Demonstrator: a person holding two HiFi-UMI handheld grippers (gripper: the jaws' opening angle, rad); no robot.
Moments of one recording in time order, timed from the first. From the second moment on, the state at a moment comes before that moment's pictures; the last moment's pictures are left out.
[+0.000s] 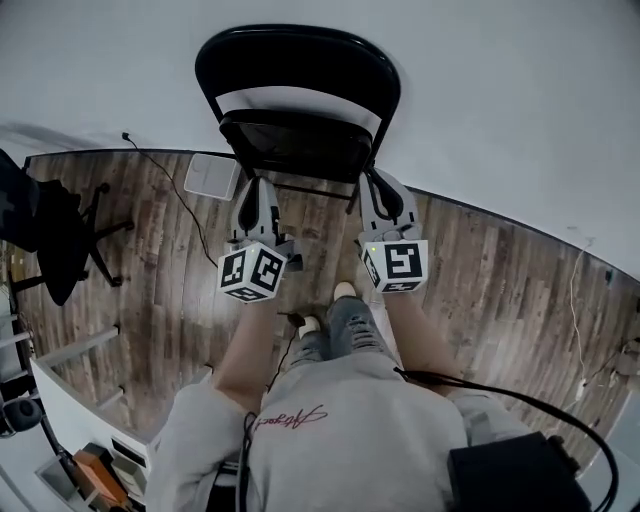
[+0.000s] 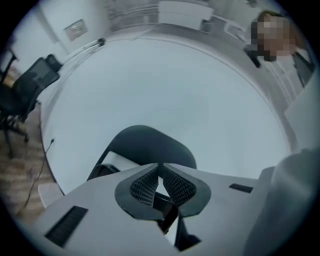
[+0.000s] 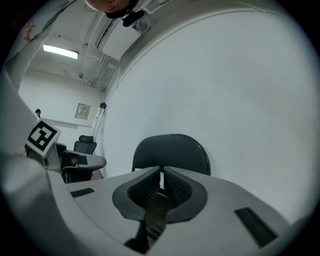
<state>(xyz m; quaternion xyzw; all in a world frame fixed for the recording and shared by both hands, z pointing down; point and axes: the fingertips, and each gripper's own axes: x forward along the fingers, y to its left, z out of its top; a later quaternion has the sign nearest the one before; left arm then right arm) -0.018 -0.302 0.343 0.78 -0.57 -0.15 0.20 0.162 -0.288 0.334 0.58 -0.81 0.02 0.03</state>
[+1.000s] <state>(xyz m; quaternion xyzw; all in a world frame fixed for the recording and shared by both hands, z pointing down) -0.016 -0.122 0.265 0.88 -0.46 -0.08 0.02 0.075 -0.111 0.257 0.57 -0.82 -0.02 -0.01</state>
